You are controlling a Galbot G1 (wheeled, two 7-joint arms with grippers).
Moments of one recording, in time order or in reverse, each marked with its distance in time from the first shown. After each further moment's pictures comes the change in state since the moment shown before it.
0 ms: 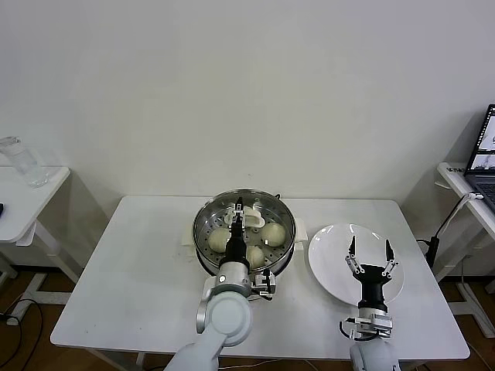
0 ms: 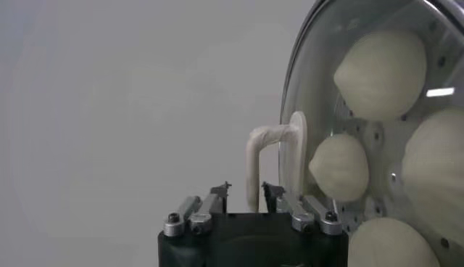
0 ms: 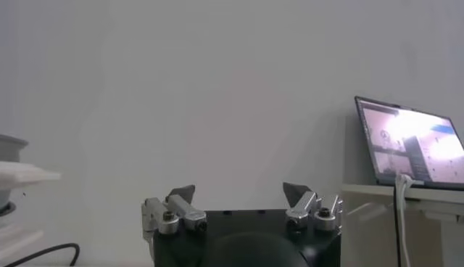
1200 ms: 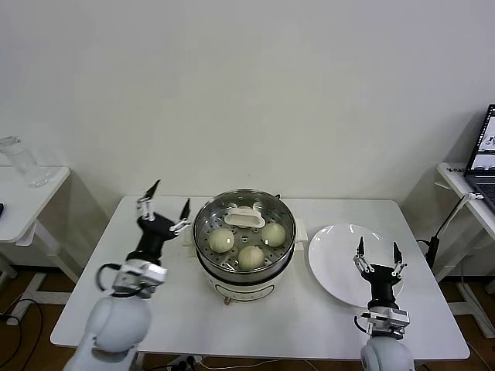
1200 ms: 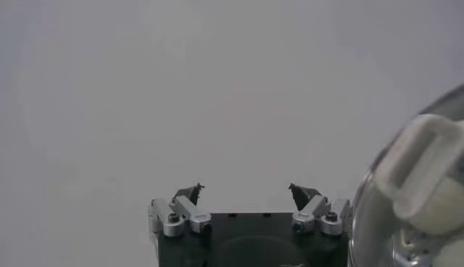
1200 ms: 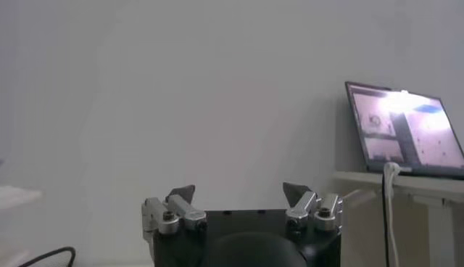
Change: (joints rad) left arm 0.233 0.205 -0.535 -0.215 -1.180 -0.428 -0.301; right arm -0.070 -0.084 -0.010 0.151 0.217 -0.206 -0.009
